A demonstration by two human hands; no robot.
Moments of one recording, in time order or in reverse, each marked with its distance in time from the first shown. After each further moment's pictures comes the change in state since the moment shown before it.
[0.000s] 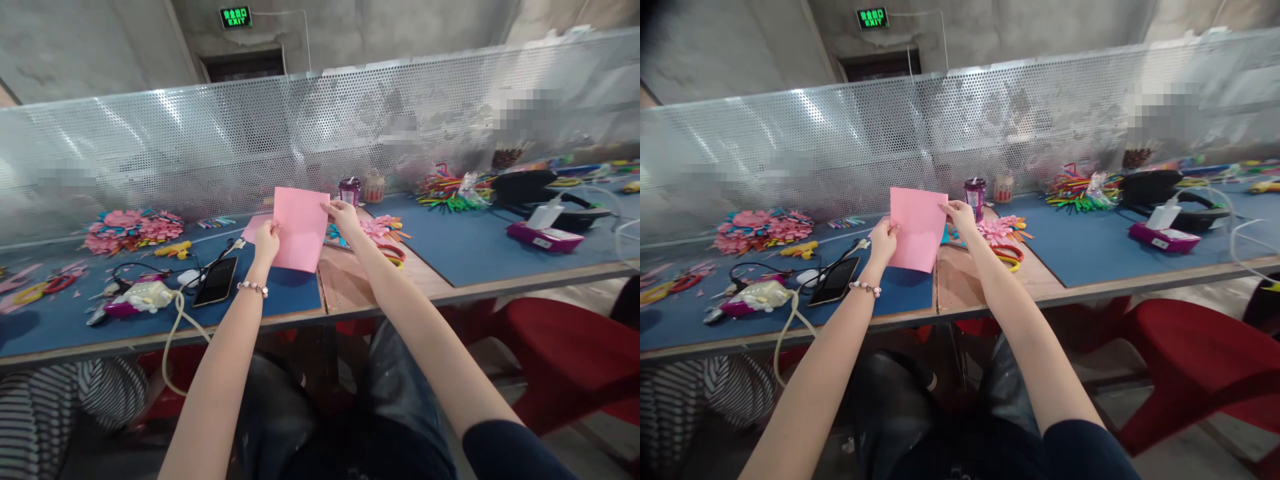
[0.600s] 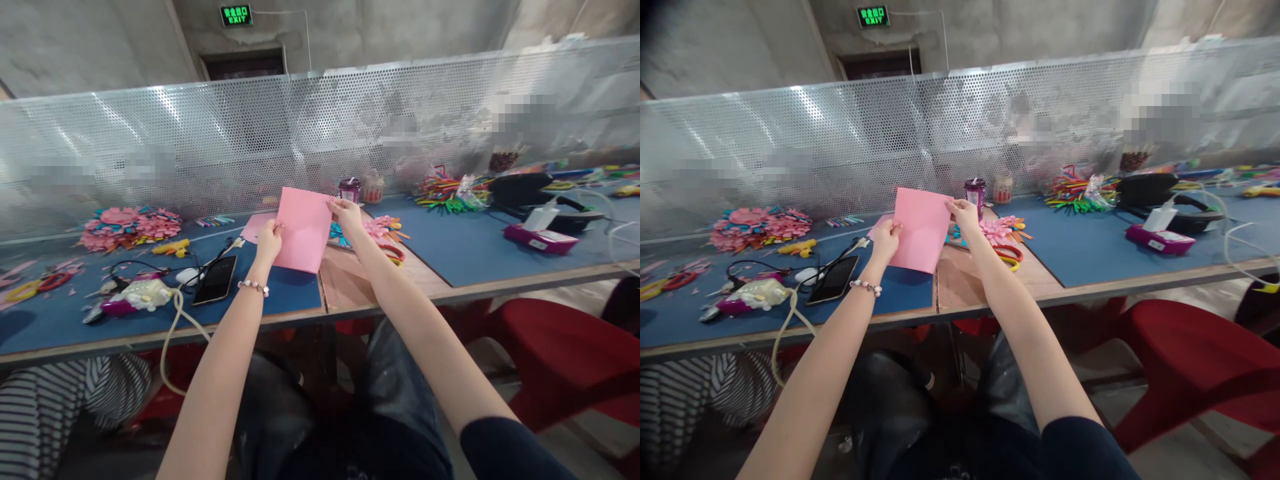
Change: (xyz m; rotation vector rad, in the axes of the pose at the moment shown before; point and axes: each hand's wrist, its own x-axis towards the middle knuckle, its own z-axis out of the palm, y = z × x) left_hand -0.002 0.001 0.005 -0.040 -0.030 0.019; right_hand 0.006 0.004 -0.009 -0.013 0.053 -0.032
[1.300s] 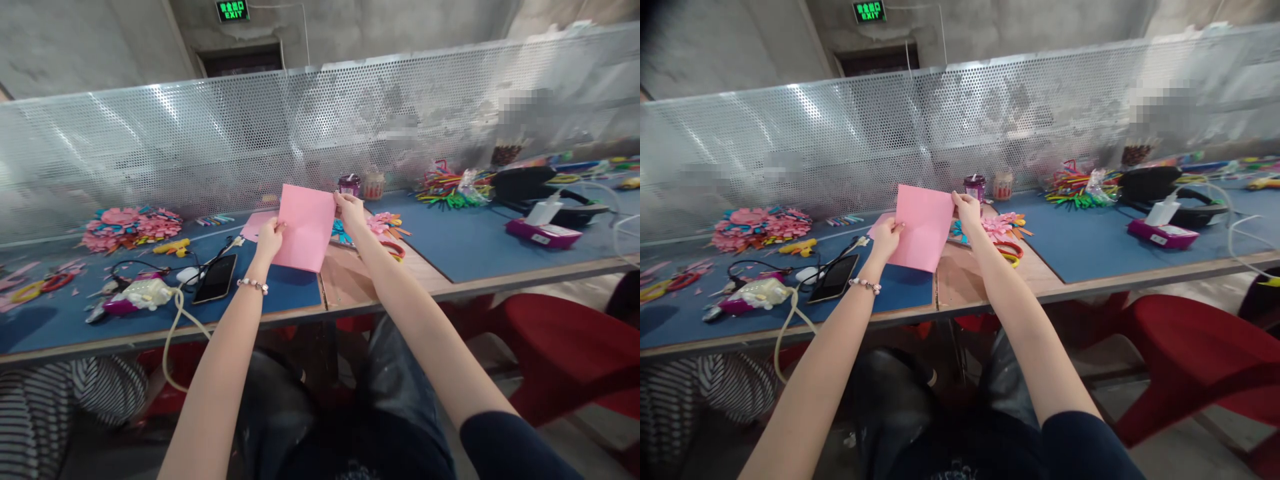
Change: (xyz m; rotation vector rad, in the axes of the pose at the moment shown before) left_hand 0.001 0.001 0.000 -0.116 -0.068 0.045; right_hand 0.000 -0.007 -0.005 0.105 0.091 -0.061
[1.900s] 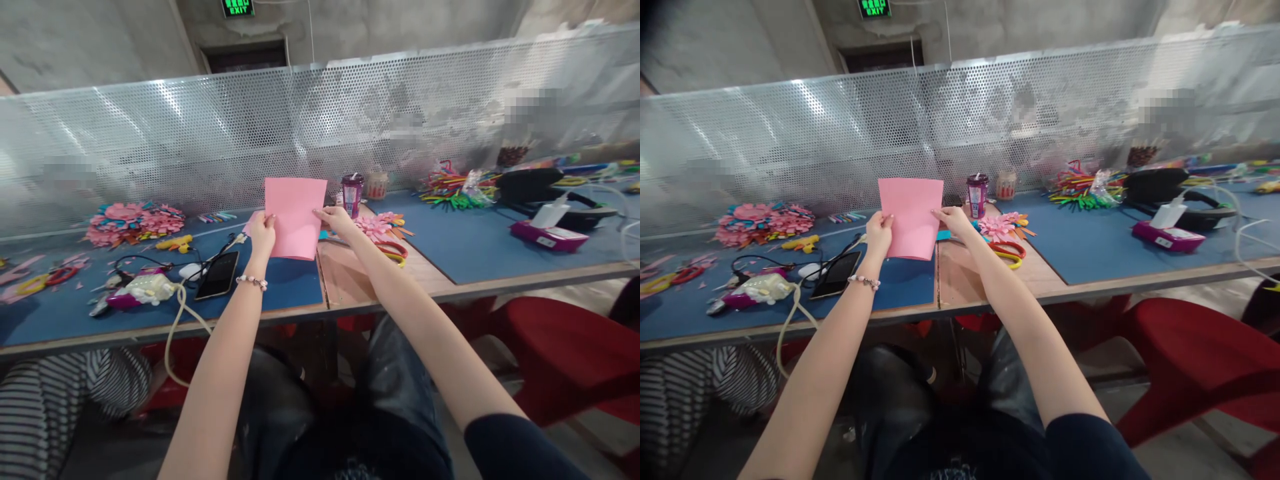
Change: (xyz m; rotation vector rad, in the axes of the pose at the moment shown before) left_hand 0.001 -0.010 -0.011 -0.067 0.265 -0.024; right_hand -0.018 0.020 0.017 -0.190 -0.433 0.179
